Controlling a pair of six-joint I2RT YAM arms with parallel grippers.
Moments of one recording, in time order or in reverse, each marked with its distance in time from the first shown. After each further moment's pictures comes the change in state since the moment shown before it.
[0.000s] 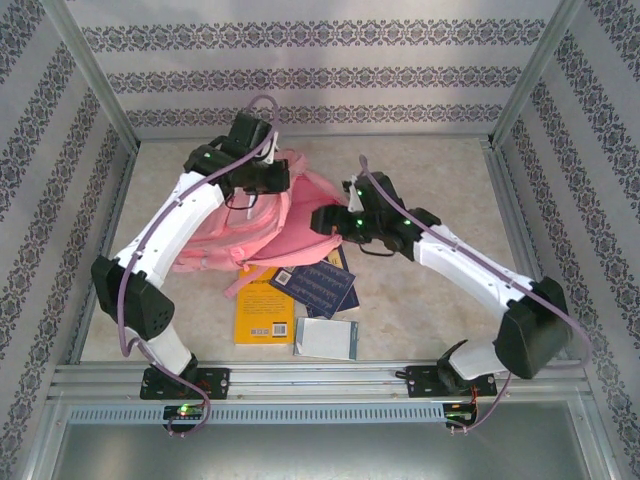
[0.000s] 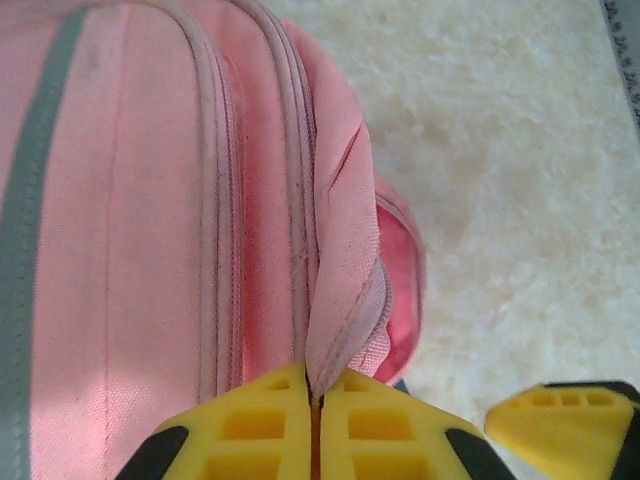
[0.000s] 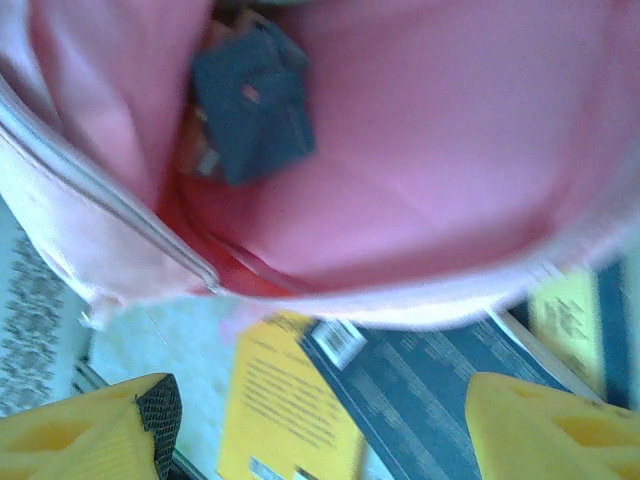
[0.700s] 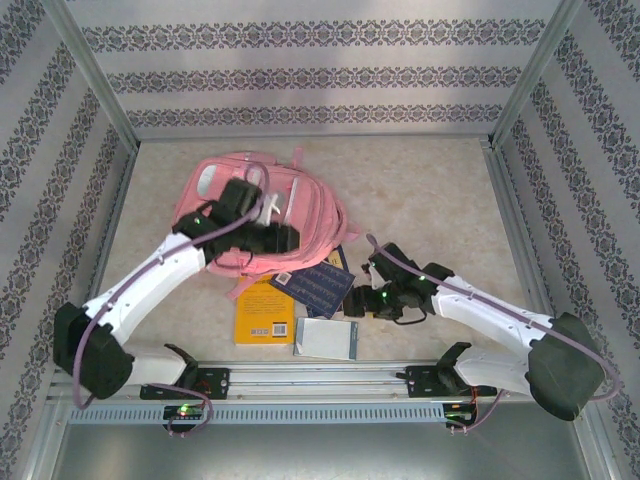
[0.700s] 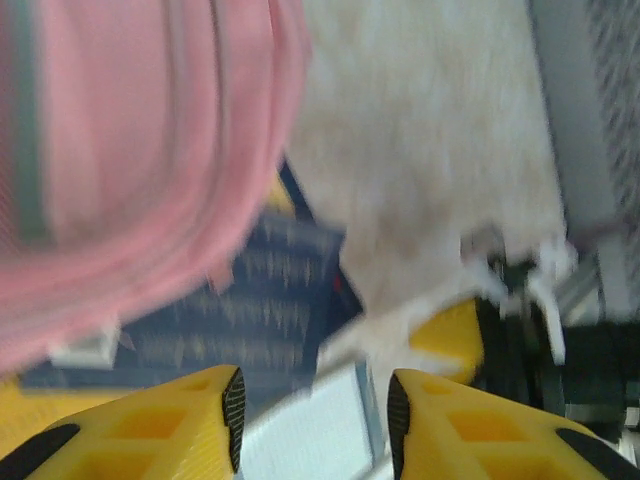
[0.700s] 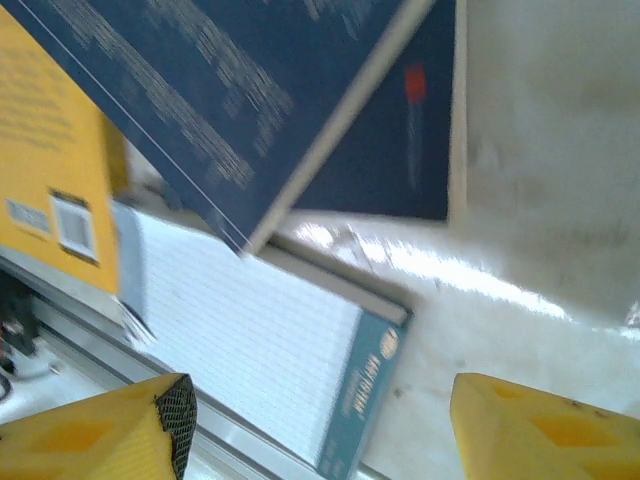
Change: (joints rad) left arm -0.126 -0.395 -0.616 0.177 0.211 -0.079; right arm 0.102 -0.216 -0.439 -0.185 -0.084 -0.019
